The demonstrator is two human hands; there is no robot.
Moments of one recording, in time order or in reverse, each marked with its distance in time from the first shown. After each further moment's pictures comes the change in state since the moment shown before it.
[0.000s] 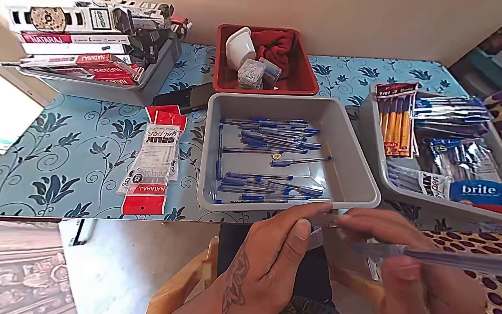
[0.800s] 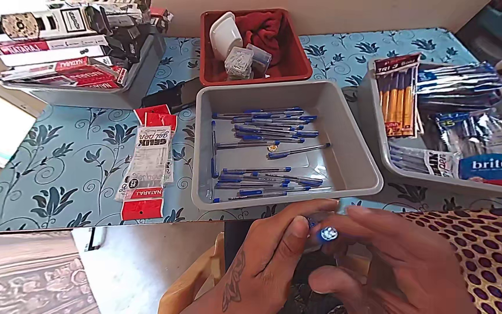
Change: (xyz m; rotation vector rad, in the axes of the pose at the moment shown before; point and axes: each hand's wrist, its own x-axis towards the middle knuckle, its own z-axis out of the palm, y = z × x) left_hand -0.001 0.000 0.002 -0.144 -0.041 -0.044; right_hand -0.001 -0.007 0.027 0.087 0.092 -0.088
